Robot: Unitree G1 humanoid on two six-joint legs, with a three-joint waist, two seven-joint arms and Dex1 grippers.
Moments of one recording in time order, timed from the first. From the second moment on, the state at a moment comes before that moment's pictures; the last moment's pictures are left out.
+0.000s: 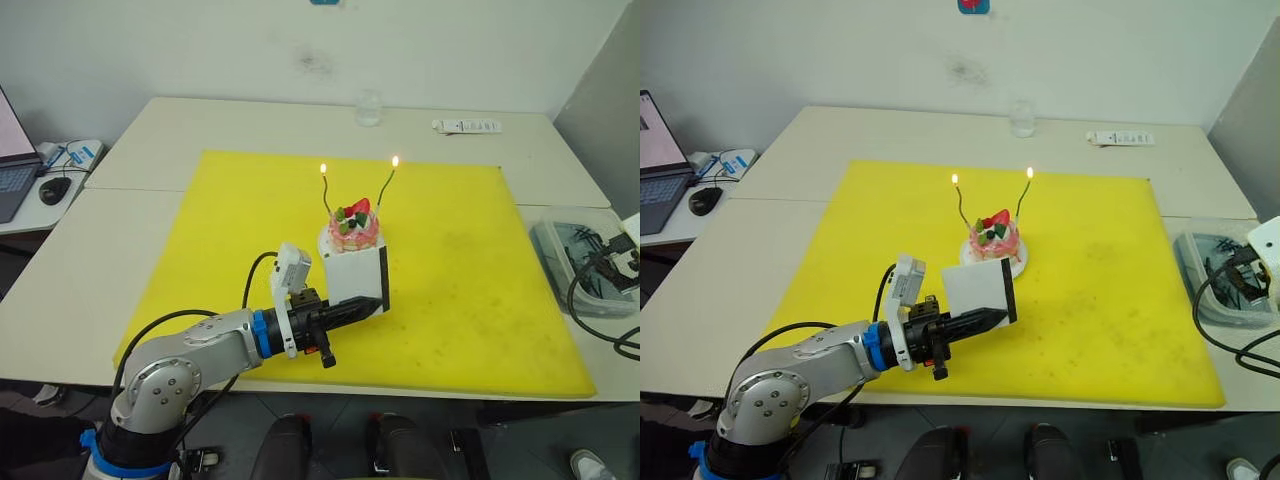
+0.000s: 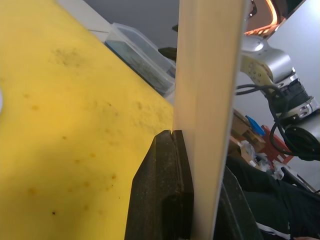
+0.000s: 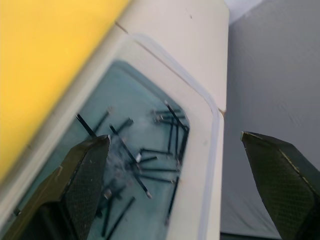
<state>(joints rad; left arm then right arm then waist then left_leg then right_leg) -0.21 0.50 -0.08 -0.59 -1.21 0.93 -0.36 -0.17 -0.97 -0.37 0.00 0.01 0.48 0.63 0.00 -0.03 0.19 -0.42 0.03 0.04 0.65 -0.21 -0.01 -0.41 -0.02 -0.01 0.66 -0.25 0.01</state>
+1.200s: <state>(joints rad) -0.41 0.46 -0.27 -0.10 -1.95 1.12 0.39 -0.21 -0.92 -0.01 -0.54 0.45 0.53 1.03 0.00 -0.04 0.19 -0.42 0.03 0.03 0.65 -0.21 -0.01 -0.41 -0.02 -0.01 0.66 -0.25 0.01</state>
